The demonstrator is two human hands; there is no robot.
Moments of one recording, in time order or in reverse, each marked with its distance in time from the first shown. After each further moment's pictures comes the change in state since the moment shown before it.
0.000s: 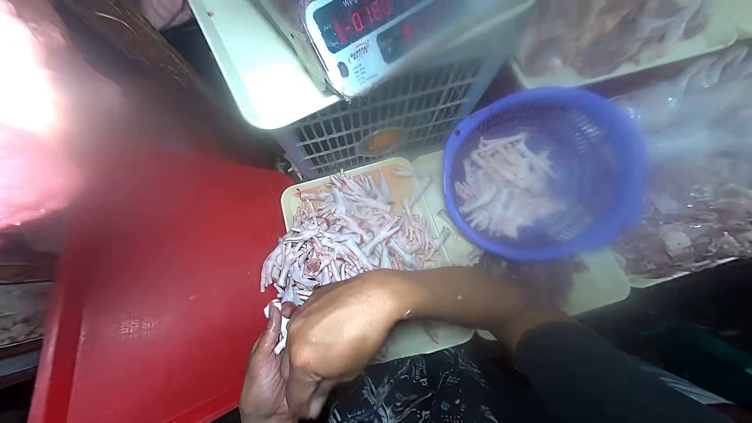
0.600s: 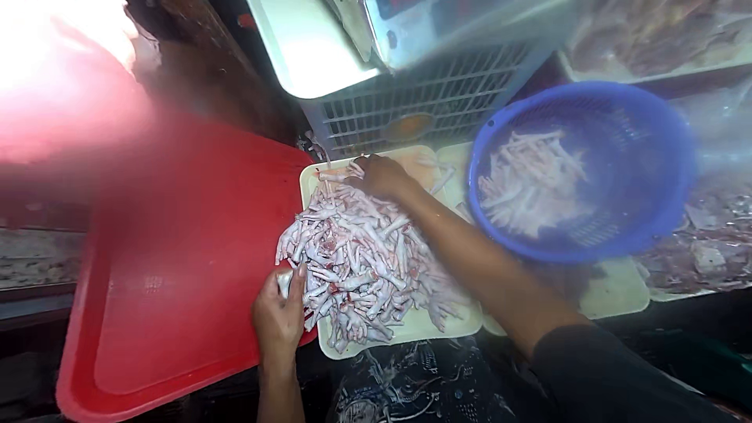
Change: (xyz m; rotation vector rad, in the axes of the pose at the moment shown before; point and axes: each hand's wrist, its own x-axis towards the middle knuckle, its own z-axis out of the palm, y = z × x) left_hand 0.030 0.005 -0.030 1.517 0.472 0.357; right_hand -0.047 0.214 -0.014 -0.100 0.524 1.178
